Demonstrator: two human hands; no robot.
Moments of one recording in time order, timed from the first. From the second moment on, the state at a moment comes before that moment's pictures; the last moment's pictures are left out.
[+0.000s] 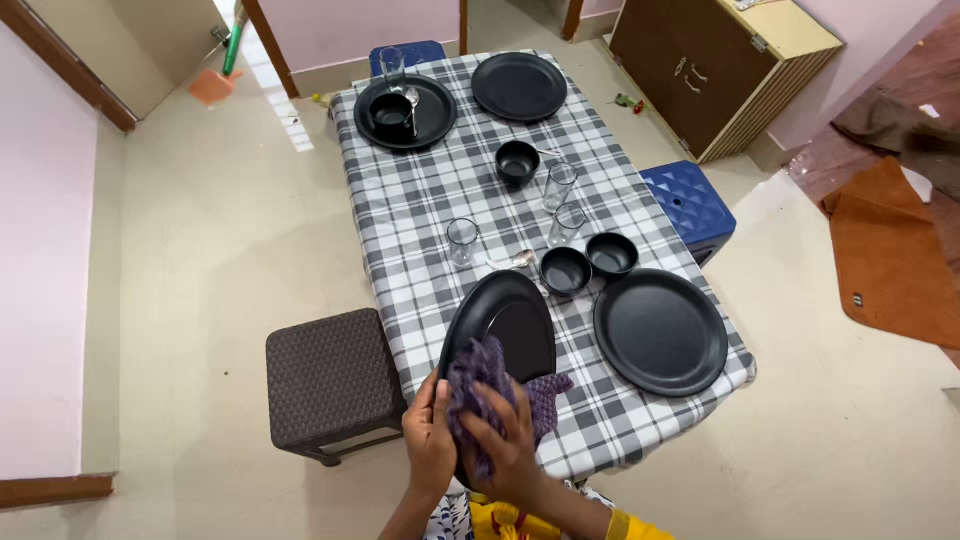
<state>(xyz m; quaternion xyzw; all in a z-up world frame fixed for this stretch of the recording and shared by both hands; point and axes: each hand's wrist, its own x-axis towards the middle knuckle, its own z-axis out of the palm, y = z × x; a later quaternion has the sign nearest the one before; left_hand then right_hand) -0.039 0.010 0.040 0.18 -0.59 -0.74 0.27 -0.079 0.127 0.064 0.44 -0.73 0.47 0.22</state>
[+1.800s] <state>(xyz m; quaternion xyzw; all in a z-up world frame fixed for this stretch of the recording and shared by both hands) -0.115 0.129 -0.116 0.16 -0.94 -0.29 -0.11 -0.299 0.437 -0.061 -0.18 -0.51 0.80 -0.26</state>
